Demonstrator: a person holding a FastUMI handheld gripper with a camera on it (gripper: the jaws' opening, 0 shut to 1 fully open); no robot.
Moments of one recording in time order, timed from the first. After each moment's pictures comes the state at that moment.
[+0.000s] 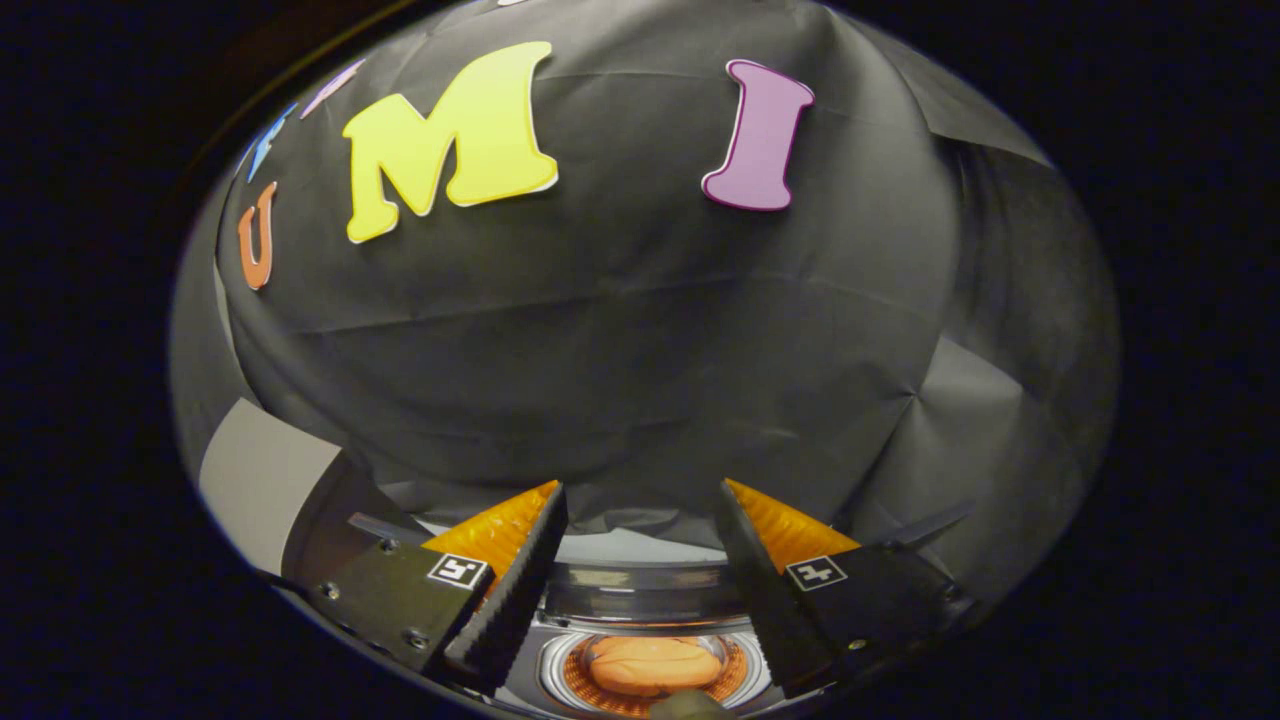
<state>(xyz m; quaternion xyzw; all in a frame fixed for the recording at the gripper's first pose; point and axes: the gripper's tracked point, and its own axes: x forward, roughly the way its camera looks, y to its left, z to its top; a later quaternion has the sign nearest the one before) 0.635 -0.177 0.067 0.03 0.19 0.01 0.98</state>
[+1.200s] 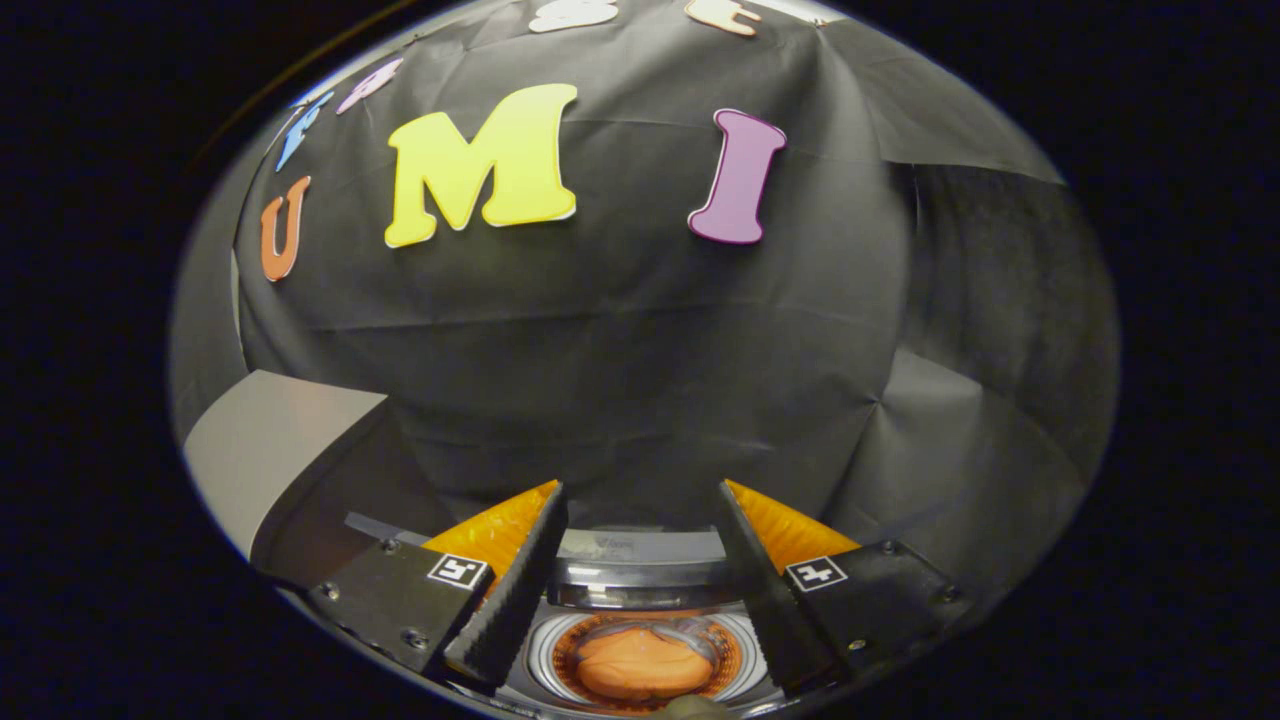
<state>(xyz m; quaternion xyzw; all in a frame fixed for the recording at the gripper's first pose) 0.547 -0.177 0.036 0.02 0.13 -0.01 0.99</state>
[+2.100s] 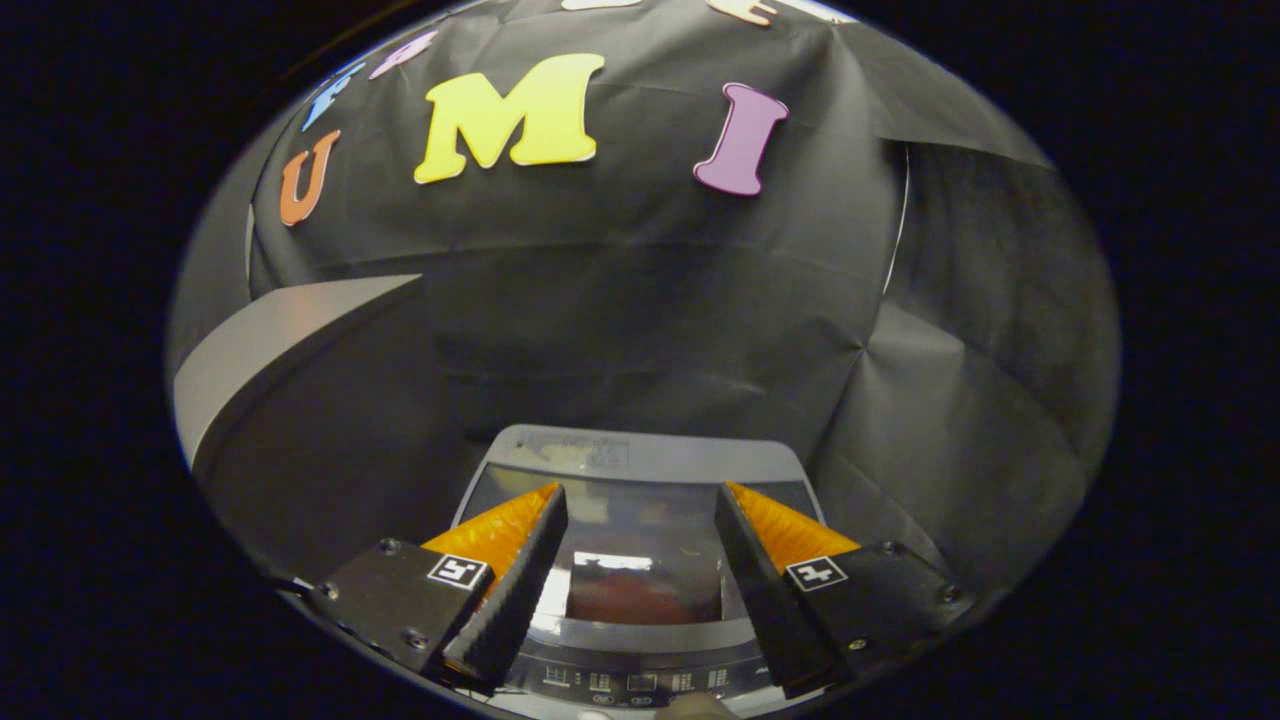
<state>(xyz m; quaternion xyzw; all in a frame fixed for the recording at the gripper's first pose) 0.470 -0.173 -0.057 -0.01 0.18 -0.01 0.98</state>
